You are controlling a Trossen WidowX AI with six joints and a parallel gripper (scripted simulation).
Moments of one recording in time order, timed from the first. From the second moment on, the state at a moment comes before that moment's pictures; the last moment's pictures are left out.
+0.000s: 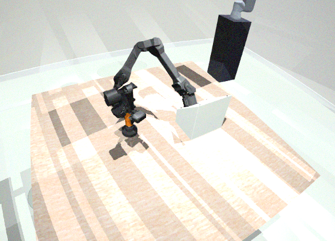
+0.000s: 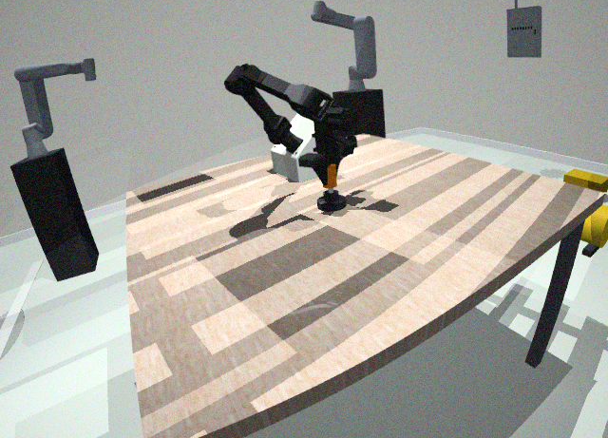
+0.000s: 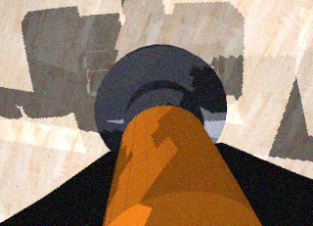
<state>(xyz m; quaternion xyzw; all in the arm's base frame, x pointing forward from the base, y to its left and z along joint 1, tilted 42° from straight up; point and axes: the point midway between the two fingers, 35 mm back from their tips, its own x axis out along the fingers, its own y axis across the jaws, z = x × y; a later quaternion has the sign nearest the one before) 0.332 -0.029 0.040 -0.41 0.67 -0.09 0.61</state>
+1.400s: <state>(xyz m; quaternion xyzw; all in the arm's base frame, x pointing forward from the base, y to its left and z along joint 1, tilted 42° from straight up) 0.333 -0.029 0.042 -0.34 0.66 -0.16 0.65</state>
